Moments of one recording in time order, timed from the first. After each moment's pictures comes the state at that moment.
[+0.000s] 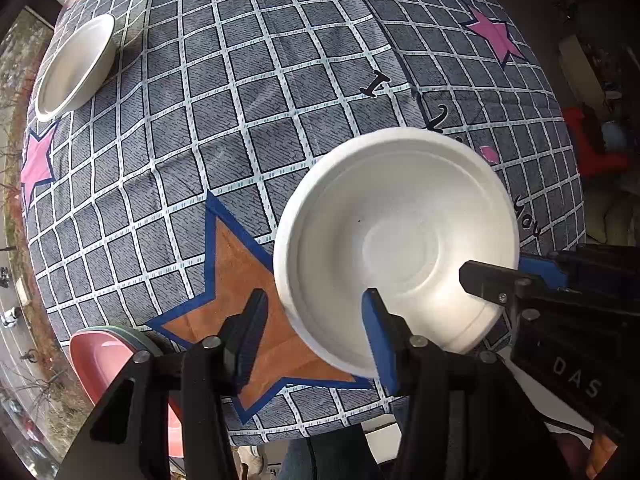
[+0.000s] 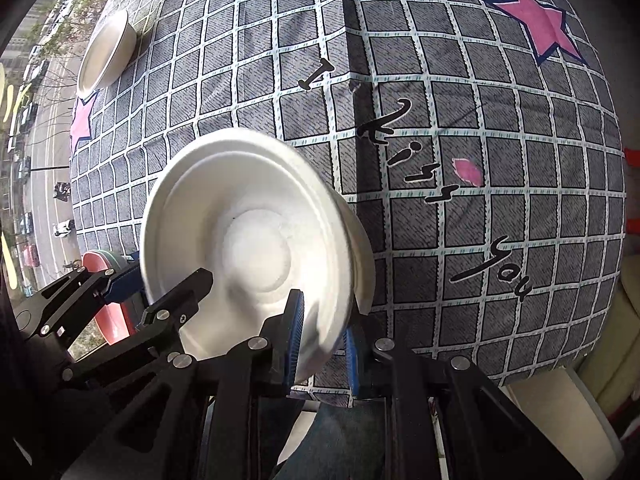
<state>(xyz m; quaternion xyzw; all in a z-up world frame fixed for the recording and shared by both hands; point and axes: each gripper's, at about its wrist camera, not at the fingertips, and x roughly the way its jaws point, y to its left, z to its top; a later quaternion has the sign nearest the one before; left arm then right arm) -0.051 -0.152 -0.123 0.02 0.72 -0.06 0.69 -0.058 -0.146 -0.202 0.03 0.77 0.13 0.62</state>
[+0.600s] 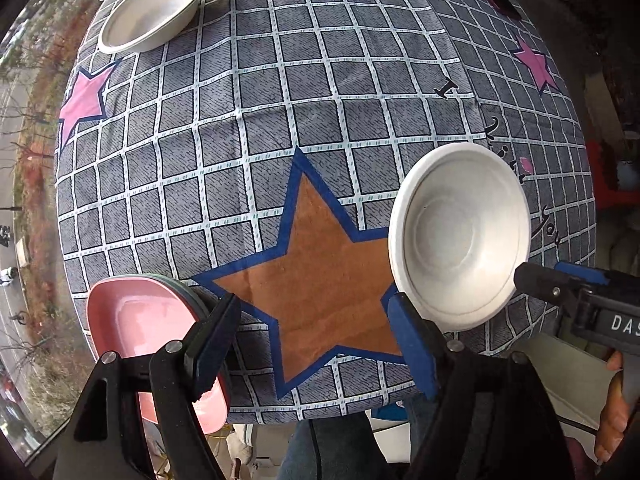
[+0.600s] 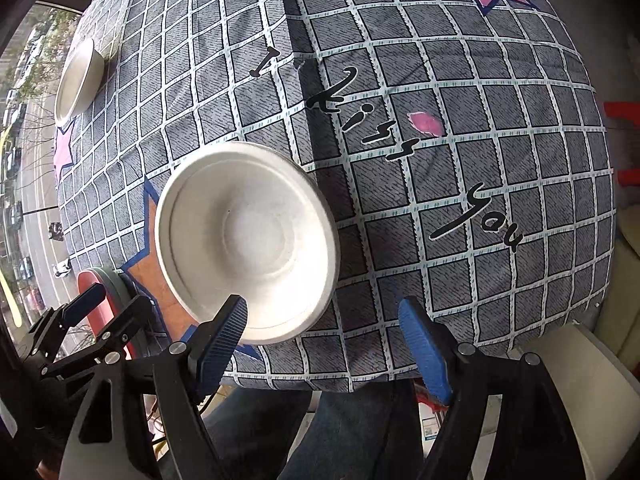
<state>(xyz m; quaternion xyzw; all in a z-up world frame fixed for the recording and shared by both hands) -0.110 -0.054 -0.094 -0.03 0.72 -0.01 0.69 -0.086 -0.169 -0.204 0.07 0.78 0.07 0.62</state>
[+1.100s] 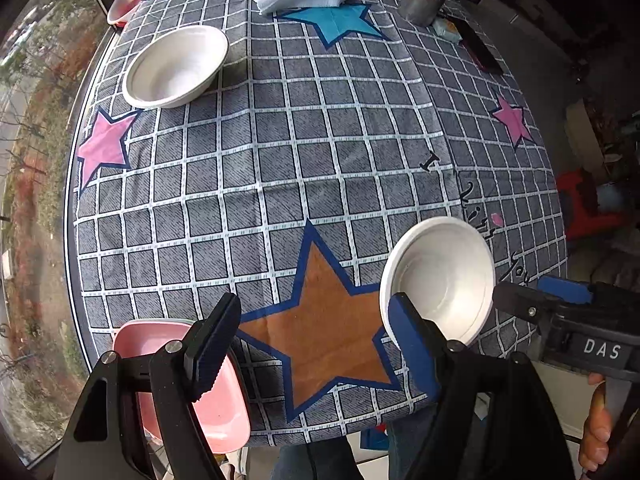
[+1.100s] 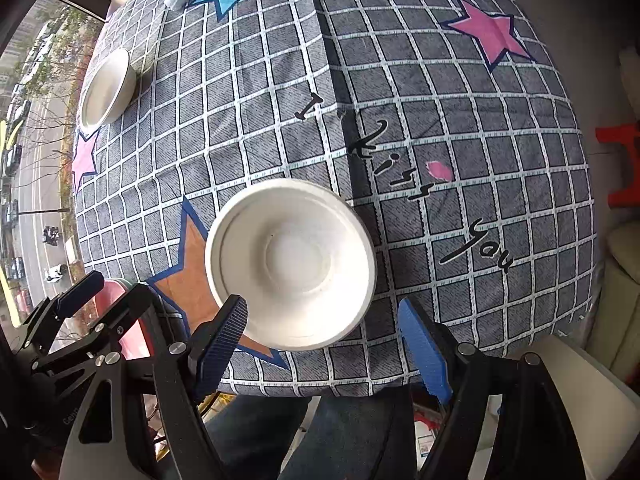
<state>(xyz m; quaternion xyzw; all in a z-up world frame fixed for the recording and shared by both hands) -0.083 -0.008 -0.025 -0.06 0.66 -0.02 0.75 -0.075 -0.136 -0.157 0.05 0.74 0.07 0.67</state>
